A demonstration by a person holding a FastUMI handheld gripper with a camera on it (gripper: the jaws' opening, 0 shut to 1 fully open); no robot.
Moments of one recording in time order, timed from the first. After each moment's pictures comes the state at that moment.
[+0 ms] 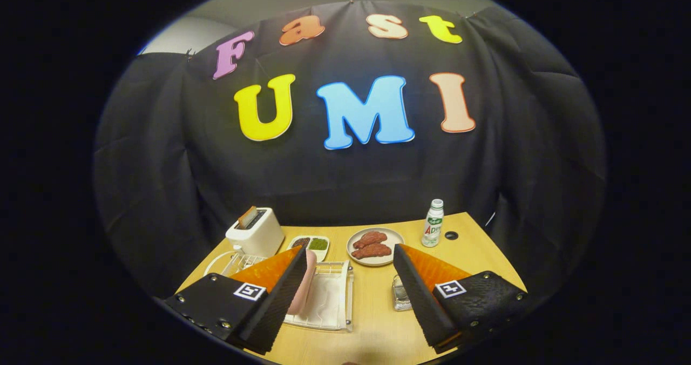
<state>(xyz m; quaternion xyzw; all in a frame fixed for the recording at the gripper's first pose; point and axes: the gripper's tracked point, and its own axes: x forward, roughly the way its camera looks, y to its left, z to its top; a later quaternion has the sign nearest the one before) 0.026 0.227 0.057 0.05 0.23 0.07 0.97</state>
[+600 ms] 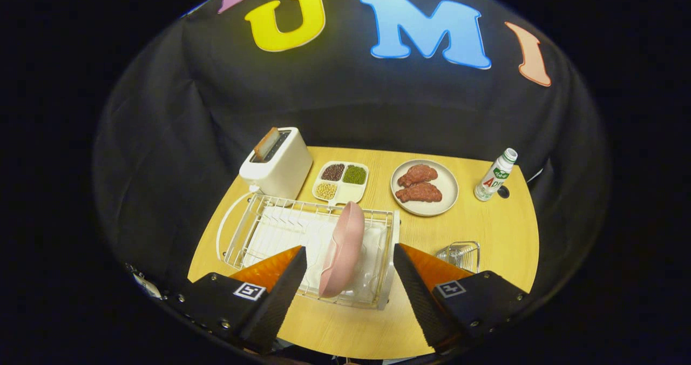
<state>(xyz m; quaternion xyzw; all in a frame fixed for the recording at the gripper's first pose) 0.078 0.303 -0.019 0.00 0.48 0.13 0.87</state>
